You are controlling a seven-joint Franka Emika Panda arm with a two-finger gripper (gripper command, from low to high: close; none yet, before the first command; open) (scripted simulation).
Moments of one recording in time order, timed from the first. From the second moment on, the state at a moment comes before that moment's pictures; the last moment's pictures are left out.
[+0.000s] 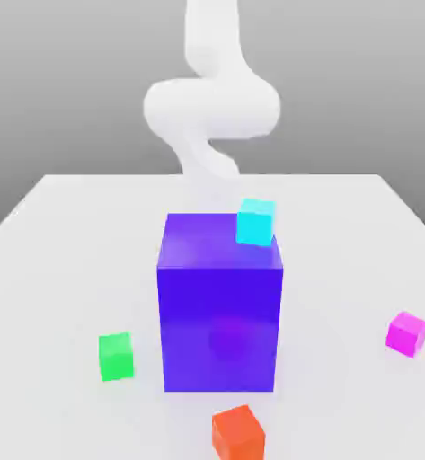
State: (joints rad) arm 0.08 -0.73 -0.02 -2.32 0.02 2.33 0.69
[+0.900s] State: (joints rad) arm 0.72 -0.03 0.01 -2.56 0.16 2.68 -0.51
